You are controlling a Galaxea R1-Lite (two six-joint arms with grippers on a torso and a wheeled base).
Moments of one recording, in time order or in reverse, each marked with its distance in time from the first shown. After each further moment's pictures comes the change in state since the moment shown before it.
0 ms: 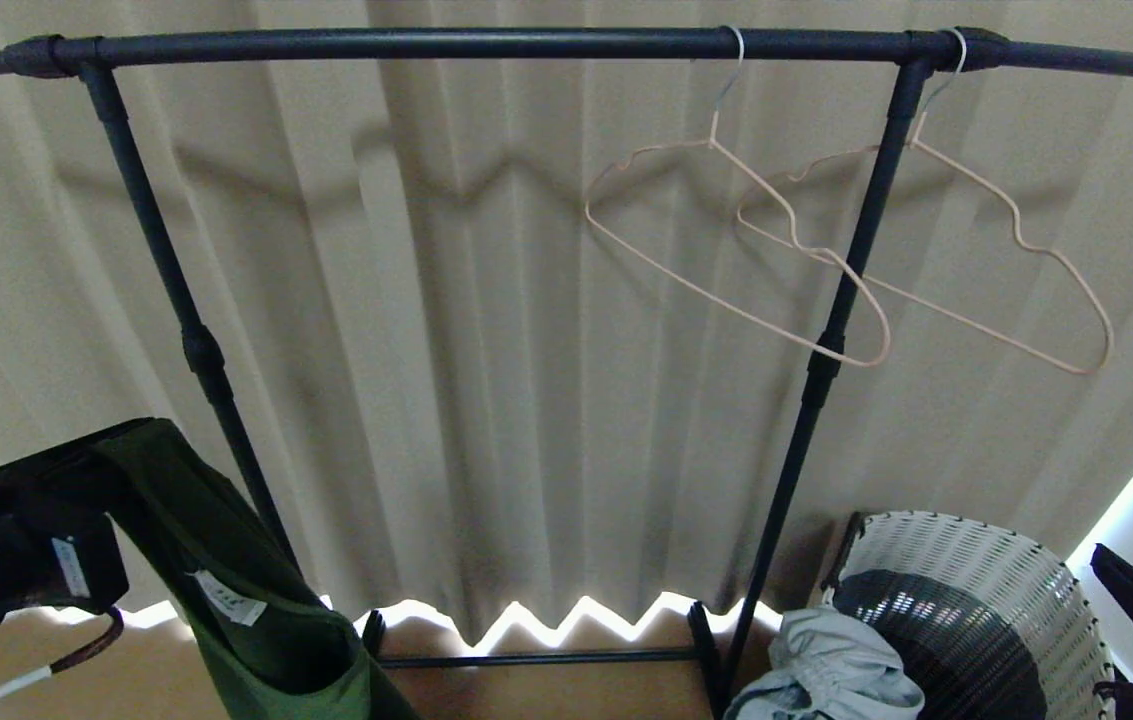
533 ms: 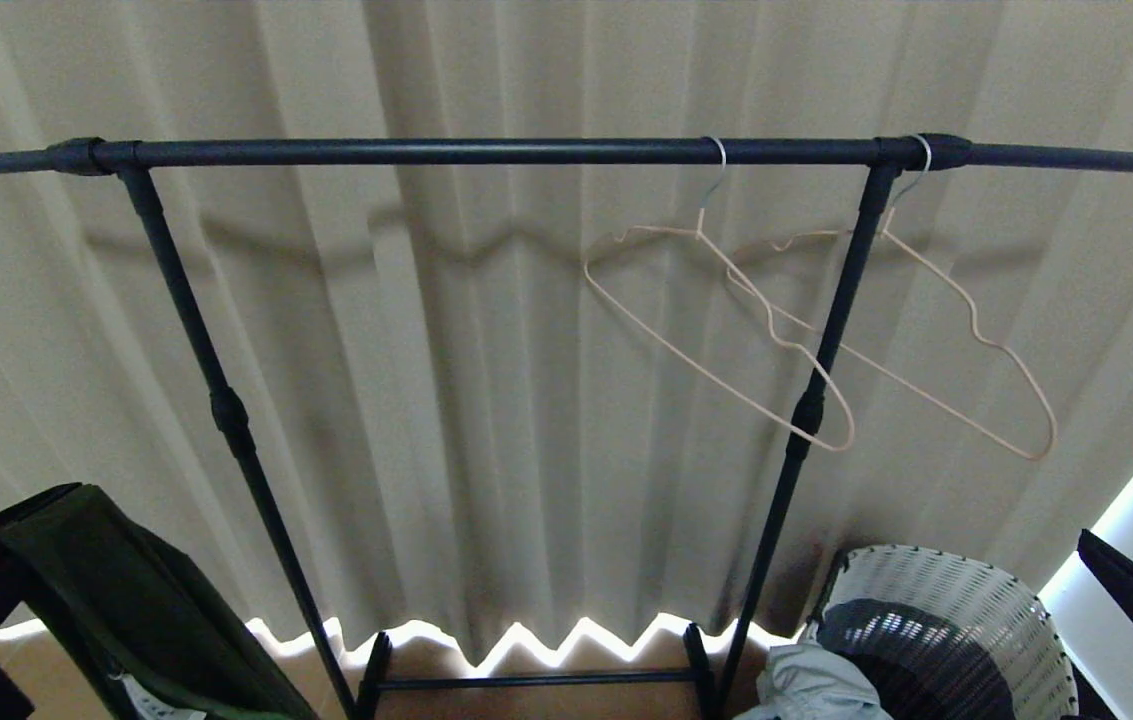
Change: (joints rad) left arm -0.019 -0.220 0.136 0.001 -0.069 0.019; right arm -0.006 0.049 -0.030 -0.002 -0.002 0.001
